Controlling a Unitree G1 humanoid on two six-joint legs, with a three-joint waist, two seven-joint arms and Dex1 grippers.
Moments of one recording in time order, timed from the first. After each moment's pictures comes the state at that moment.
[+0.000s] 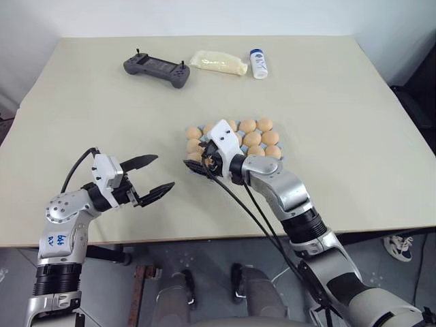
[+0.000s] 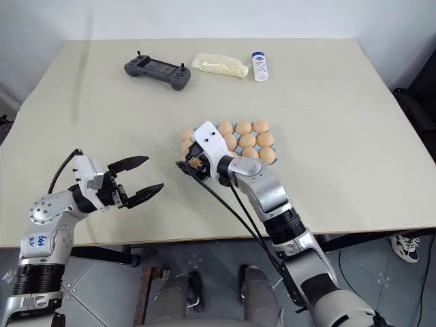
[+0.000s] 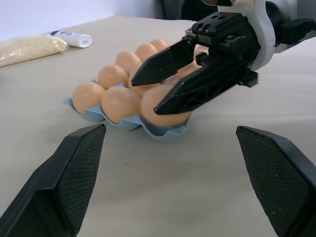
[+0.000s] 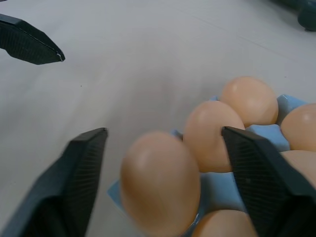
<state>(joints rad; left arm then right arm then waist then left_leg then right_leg) -0.22 0.57 0.21 0.04 -0.45 0.05 -0.99 -0.74 -0.10 0.30 0.11 0.19 0.59 0.54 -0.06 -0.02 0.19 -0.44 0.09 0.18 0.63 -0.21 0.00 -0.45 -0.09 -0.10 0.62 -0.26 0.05</state>
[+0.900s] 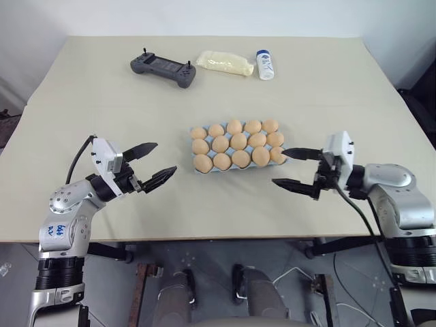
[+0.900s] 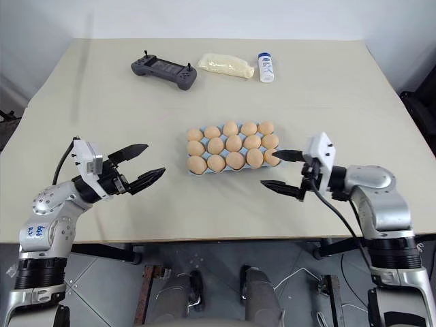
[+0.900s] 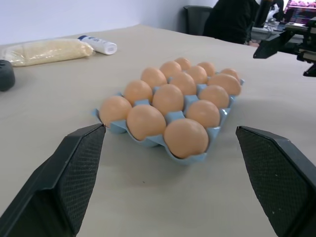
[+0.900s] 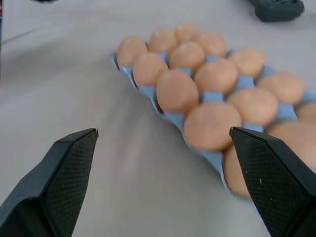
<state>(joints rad) -0.27 0.56 0.22 -0.03 -0.50 0.21 -0.89 -0.40 -0.71 -0.09 0.06 0.41 0.29 1.20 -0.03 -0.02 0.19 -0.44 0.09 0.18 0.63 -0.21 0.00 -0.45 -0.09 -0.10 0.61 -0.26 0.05</state>
